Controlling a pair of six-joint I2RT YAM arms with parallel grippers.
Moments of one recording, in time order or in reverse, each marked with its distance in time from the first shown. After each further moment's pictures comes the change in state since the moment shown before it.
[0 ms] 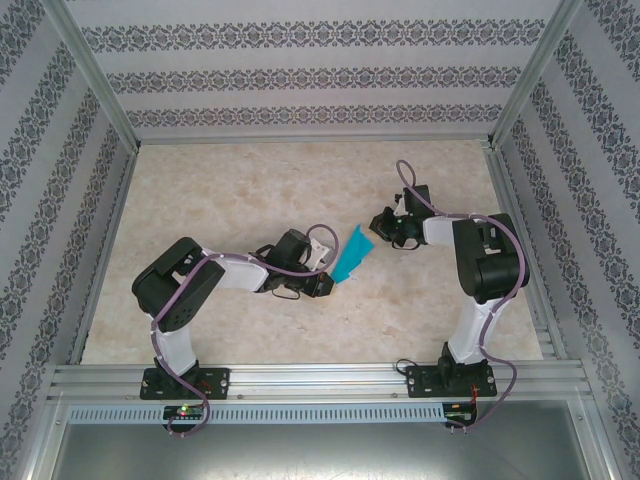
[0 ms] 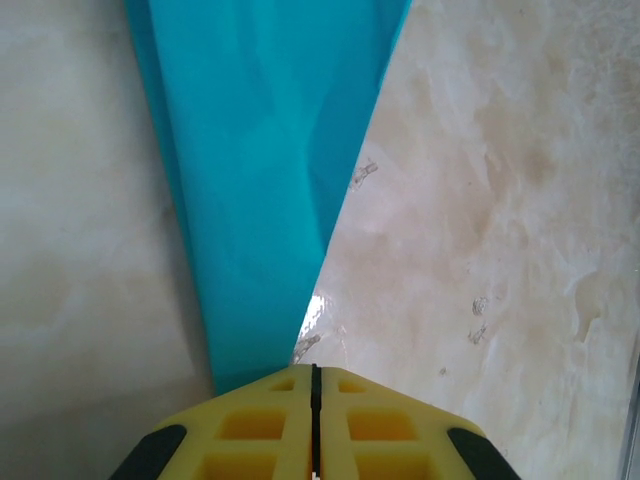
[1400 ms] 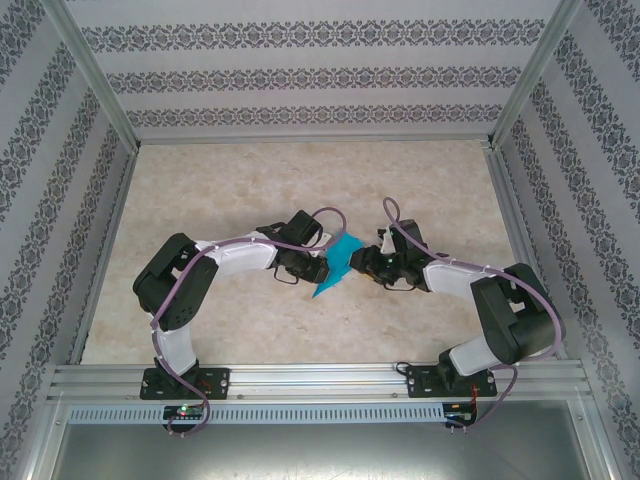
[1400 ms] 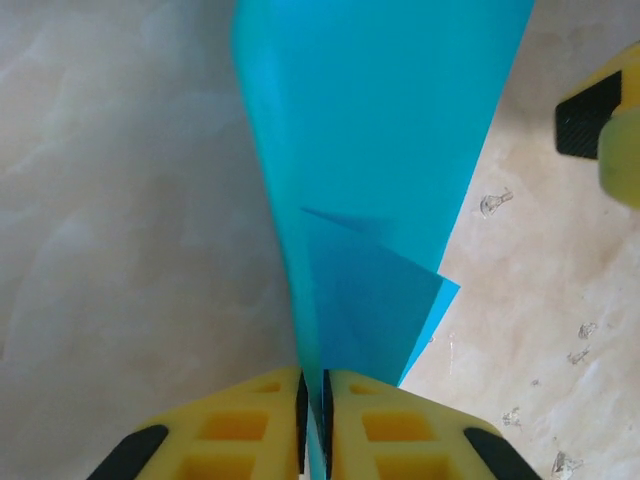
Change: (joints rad) left arm 0.003 0.010 0.288 -0.514 -0.222 0.076; right arm 0.236 -0.396 -0.390 0.057 -0.035 0.095
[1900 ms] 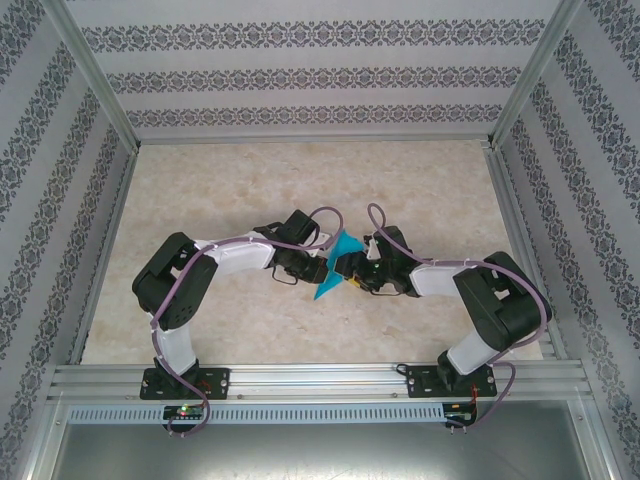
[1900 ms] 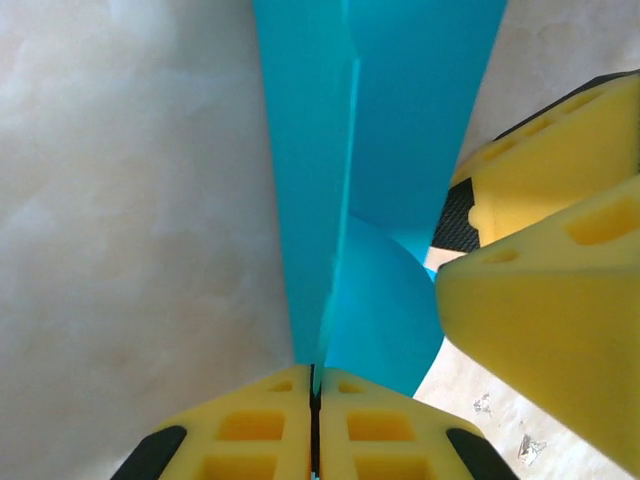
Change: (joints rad) left arm 0.027 0.000 -0.028 0.034 0.091 -0.022; right arm 0.098 0.094 -0.015 0.153 0.003 0.127
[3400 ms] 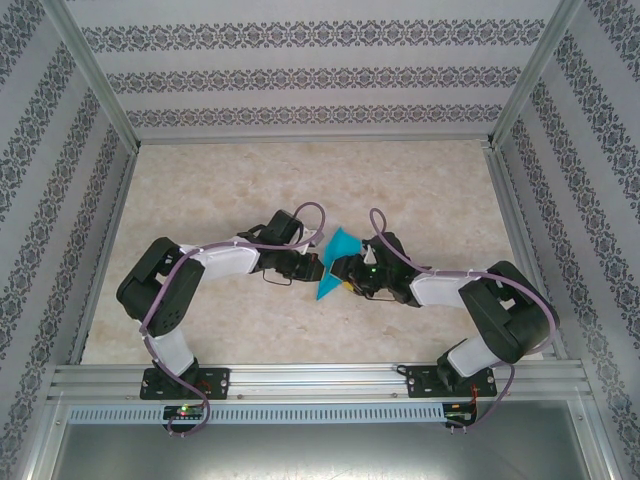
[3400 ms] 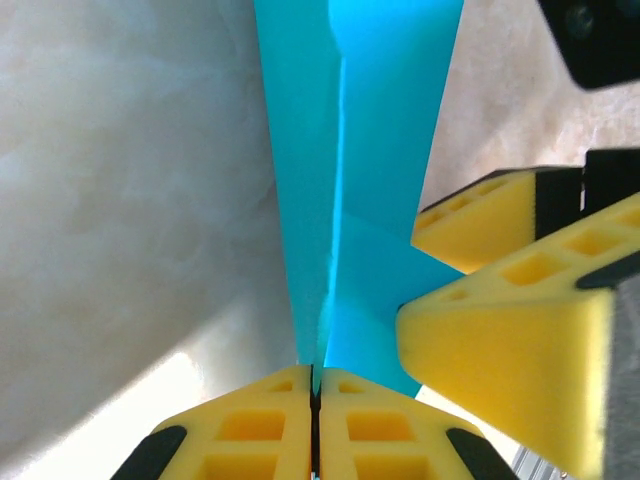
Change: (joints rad) left arm 0.062 -0.087 -0.126 0.166 0.176 -0.135; right arm 0.080 -0.069 -0.056 0.081 0.049 0.184
